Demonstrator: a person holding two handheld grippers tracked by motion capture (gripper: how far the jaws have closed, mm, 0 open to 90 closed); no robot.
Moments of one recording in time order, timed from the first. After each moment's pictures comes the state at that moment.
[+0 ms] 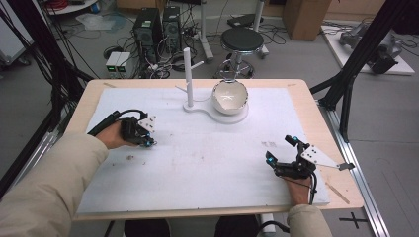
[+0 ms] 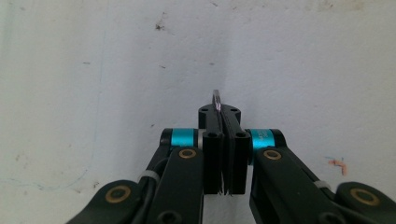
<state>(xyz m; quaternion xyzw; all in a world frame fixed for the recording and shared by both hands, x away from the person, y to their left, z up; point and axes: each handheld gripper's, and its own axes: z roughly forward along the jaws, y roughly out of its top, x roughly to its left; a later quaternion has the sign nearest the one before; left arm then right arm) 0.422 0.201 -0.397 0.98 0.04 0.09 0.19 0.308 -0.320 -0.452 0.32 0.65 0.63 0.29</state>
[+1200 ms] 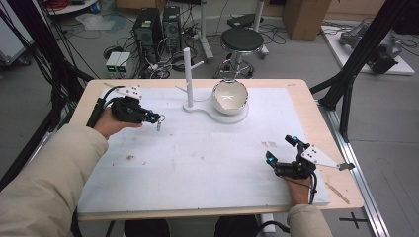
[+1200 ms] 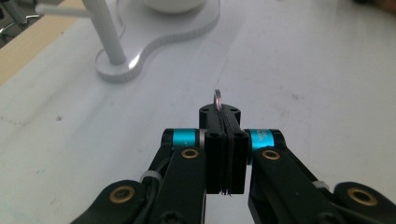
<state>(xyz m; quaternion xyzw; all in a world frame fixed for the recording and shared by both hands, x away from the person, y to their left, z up) 0.443 0.216 -0.336 0.87 0.19 0.06 0.45 0.309 -0.321 -0.452 0.32 0.65 0.63 0.29</state>
